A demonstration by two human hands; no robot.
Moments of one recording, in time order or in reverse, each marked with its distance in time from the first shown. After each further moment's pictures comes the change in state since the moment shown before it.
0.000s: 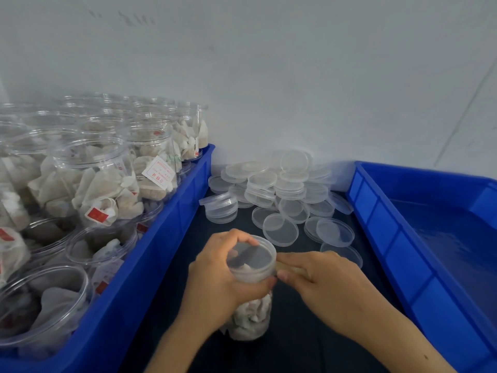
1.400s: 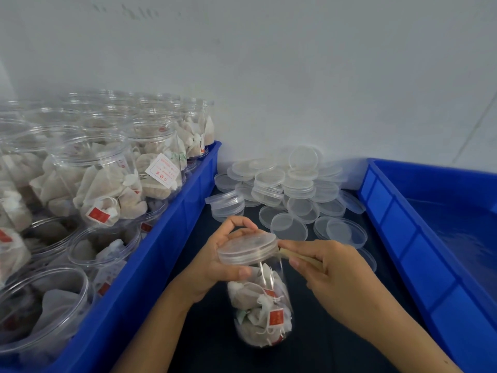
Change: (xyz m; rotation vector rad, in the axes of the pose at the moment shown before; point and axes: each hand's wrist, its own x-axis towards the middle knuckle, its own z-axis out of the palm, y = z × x) left_hand 0.047 -0.050 -0.007 -0.777 -0.488 -0.050; right_hand 0.014 0.006 0.005 0.255 0.159 -0.030
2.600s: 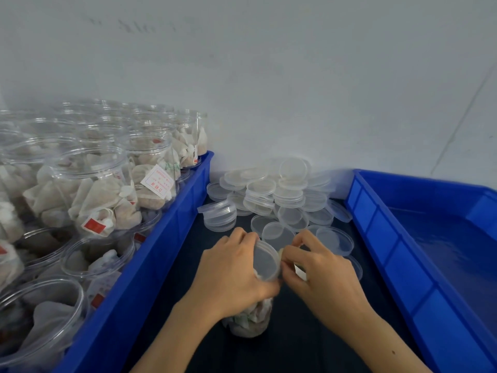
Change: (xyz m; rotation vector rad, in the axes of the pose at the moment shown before) left_hand 0.002 0.035 0.052 1.337 0.234 -0.067; right_hand 0.009 0.017 0.014 -0.360 0.209 -0.144
